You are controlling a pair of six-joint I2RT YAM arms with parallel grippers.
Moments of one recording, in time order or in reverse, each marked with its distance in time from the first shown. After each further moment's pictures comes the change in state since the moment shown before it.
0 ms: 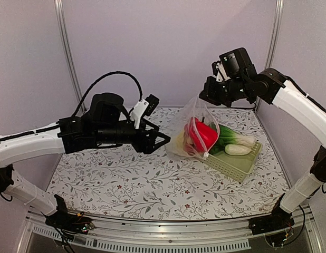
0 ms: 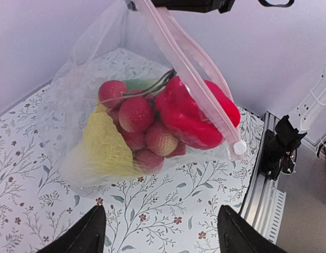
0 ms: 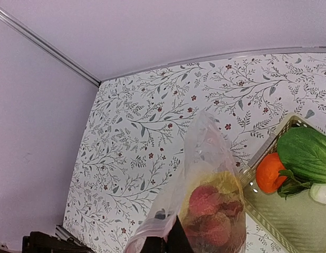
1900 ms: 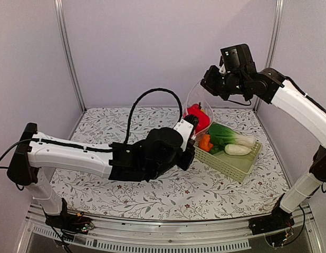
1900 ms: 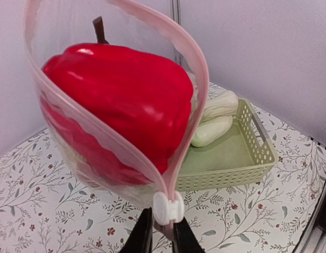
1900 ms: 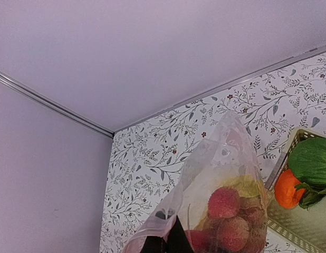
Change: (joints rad) left arm -0.342 0.385 0.138 0.278 -0.760 -0.007; right arm 0.000 0.011 0.011 0.147 0.153 0.201
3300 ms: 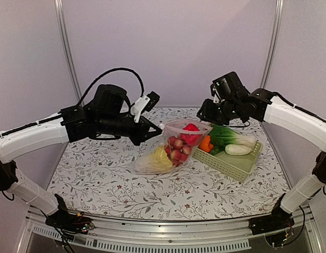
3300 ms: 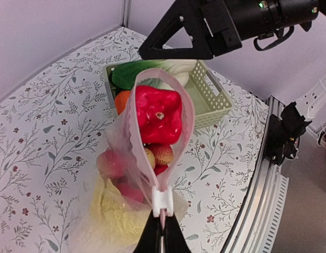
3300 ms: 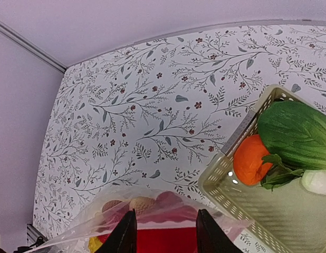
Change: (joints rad) left arm 0.416 -0.318 -0.031 -0.423 0.823 0.042; right arm -0.008 -0.035 -0.304 0.007 -0.102 -0.181
